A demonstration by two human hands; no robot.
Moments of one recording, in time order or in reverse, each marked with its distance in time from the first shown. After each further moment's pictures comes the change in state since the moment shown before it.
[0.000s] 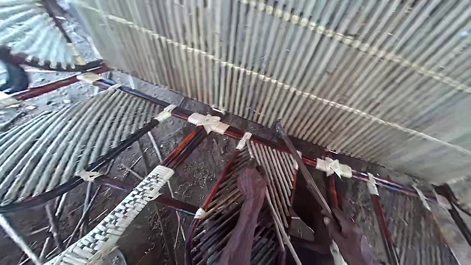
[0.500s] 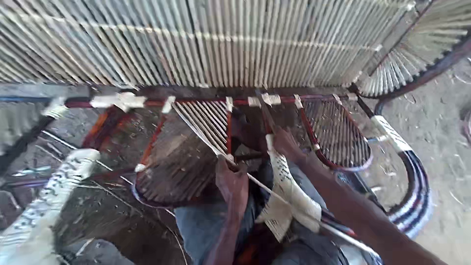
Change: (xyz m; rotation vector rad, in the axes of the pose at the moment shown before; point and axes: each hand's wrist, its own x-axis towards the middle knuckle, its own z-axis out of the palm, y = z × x) left_hand -0.237 -0.031 0.038 -0.148 -0.049 0.154; right_hand -0.031 0.042 -0.008 -0.016 0.013 0.224
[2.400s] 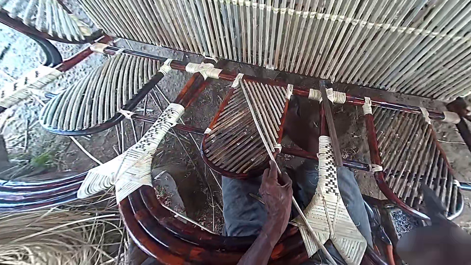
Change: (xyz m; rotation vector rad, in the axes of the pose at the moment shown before) left_hand -0.042 -0.034 0.016 0.095 0.291 0.039; right_hand -0.193 0.169 -0.114 0.434 -0.403 -0.132
